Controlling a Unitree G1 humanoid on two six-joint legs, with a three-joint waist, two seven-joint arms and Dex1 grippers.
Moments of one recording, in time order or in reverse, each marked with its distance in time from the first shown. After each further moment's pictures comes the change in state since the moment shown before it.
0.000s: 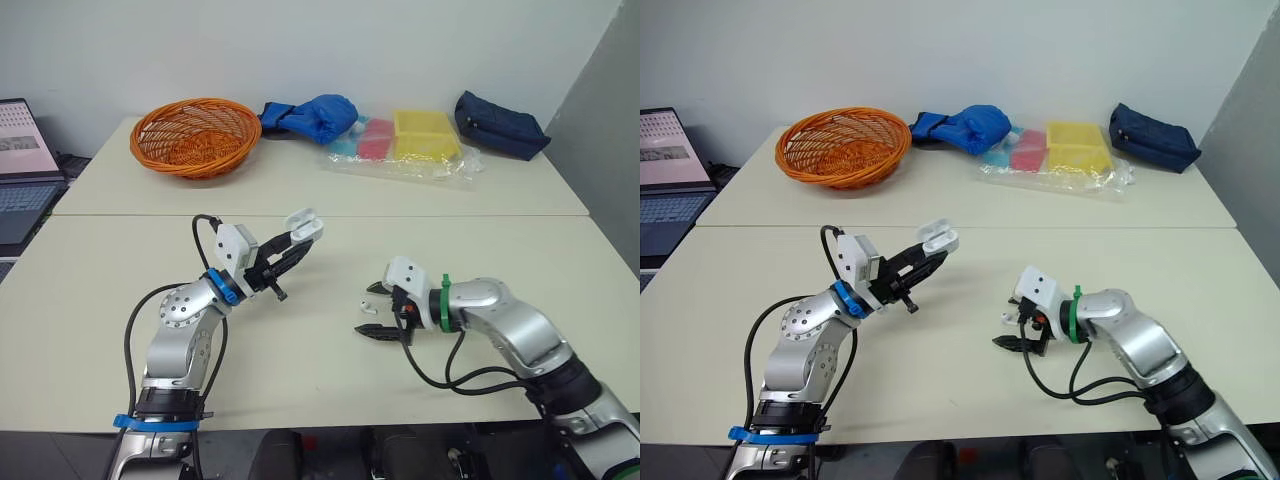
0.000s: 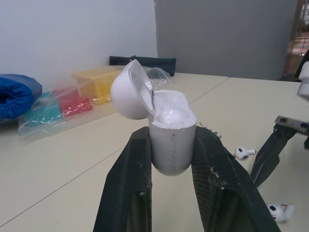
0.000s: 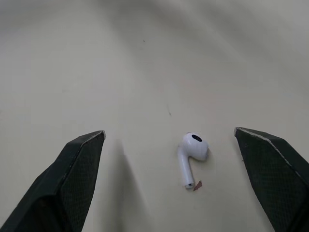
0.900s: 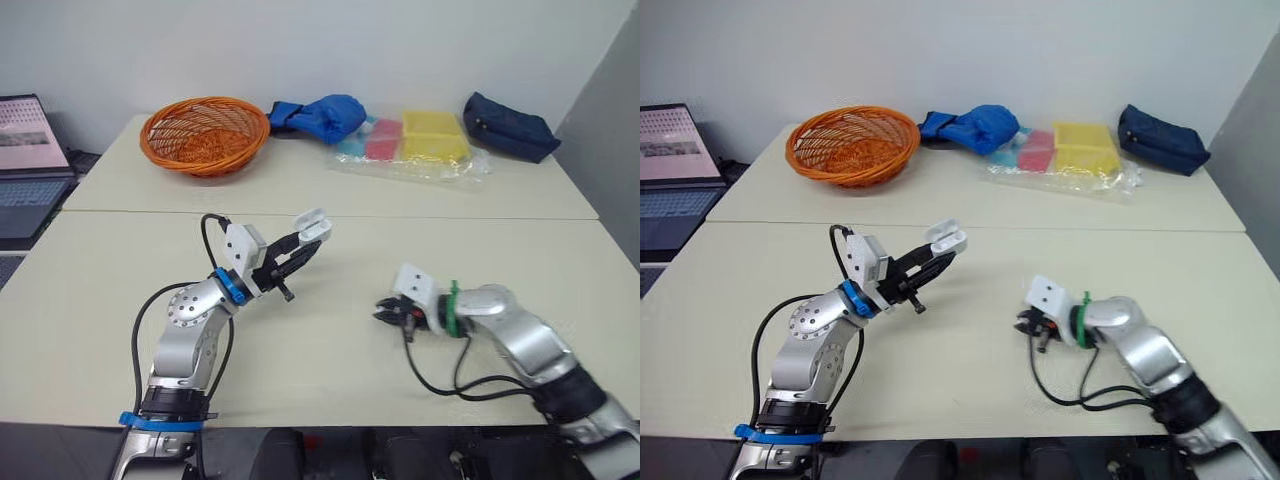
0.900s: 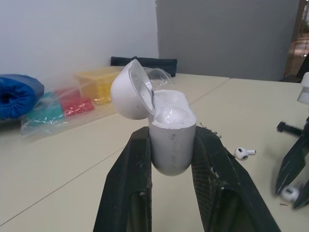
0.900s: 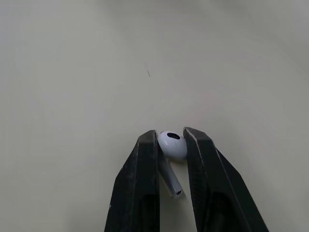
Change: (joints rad) left arm -0.012 -0.006 -0.031 -0.005 0.001 -0.001 0.014; right arm 0.127 -0.247 -0.114 -0.076 -0.057 -0.042 0.104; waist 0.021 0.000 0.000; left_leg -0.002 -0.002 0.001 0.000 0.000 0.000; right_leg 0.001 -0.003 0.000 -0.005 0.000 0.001
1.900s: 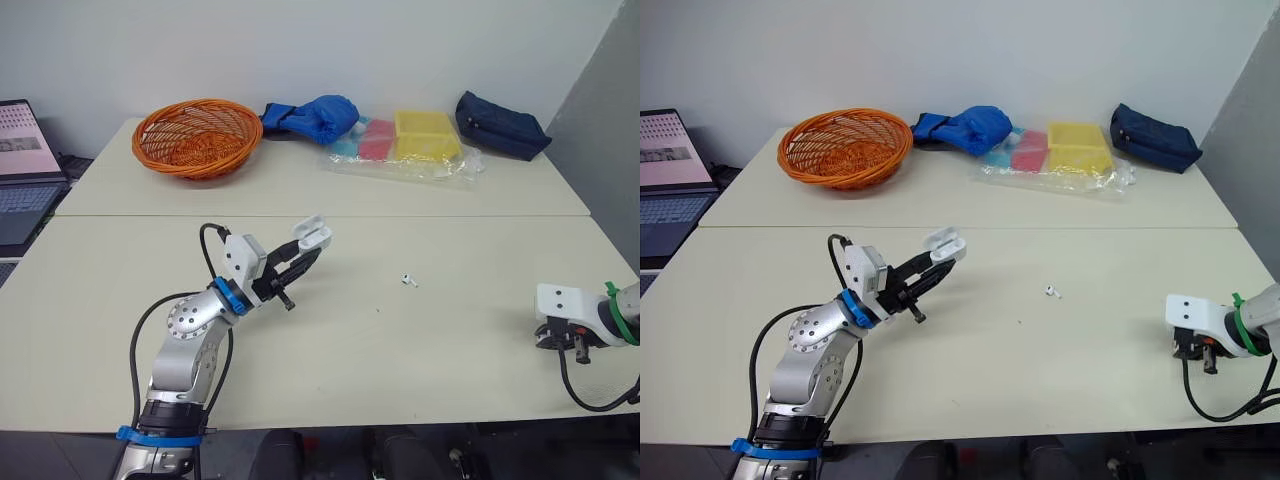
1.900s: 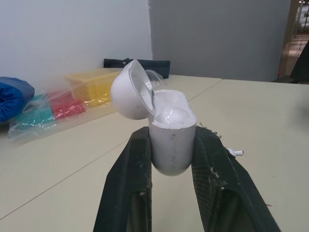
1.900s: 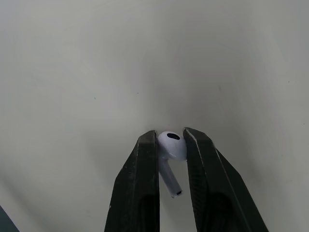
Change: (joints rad) left arm 0.067 -0.008 -0.015 -0.059 0.000 -0.014 0.022; right arm 0.094 -0.442 -0.103 0.335 -0.200 -0.305 0.348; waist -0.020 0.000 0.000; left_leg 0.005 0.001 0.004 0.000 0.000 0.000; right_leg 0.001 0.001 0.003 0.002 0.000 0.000
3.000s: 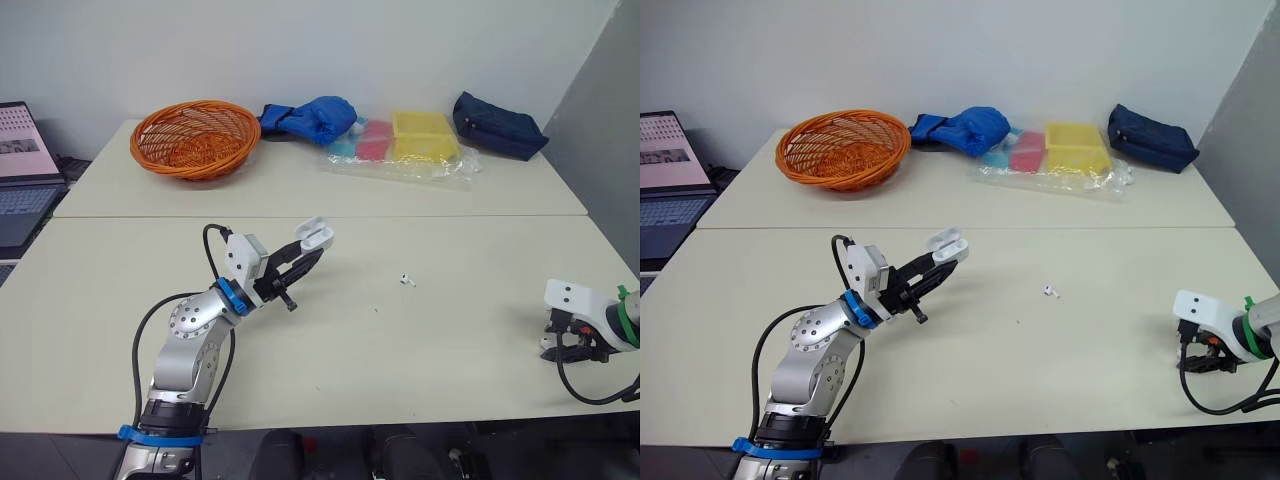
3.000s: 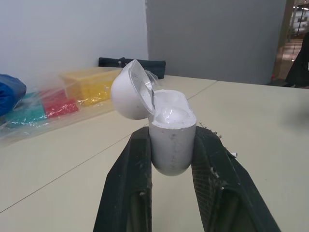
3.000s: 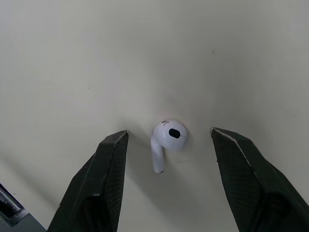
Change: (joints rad) left arm -0.002 -0.001 -0.005 0.000 -0.018 0.022 0.001; right arm 0.028 0.013 -0.053 -0.033 0.023 0.225 0.003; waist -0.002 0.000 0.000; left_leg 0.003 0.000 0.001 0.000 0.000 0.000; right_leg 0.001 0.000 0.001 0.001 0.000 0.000
